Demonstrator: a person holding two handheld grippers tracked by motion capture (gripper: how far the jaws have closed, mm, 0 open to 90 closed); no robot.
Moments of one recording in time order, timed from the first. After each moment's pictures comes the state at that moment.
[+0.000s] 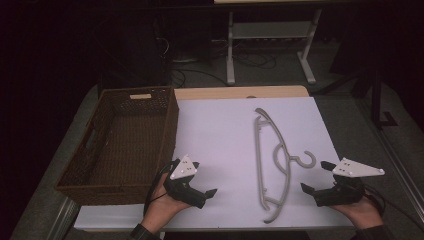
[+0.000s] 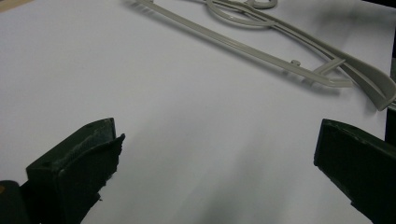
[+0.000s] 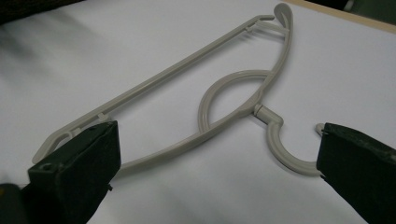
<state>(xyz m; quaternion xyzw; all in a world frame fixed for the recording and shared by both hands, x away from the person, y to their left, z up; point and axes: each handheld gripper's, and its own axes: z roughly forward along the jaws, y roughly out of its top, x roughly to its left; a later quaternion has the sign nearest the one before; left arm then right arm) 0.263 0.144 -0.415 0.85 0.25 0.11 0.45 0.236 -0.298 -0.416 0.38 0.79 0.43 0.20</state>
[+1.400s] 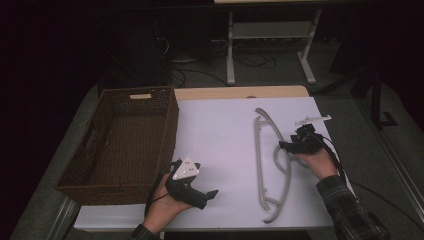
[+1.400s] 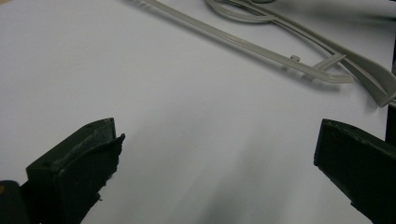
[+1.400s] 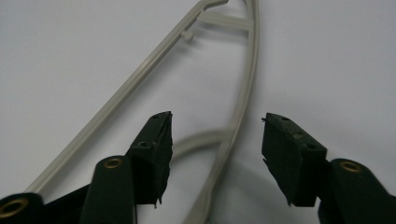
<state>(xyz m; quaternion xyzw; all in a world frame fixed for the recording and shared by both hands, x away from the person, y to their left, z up) 0.263 0.140 -0.417 0.85 0.25 0.11 0.44 0.381 -0.250 -0.422 0.49 0.79 0.34 0.15</state>
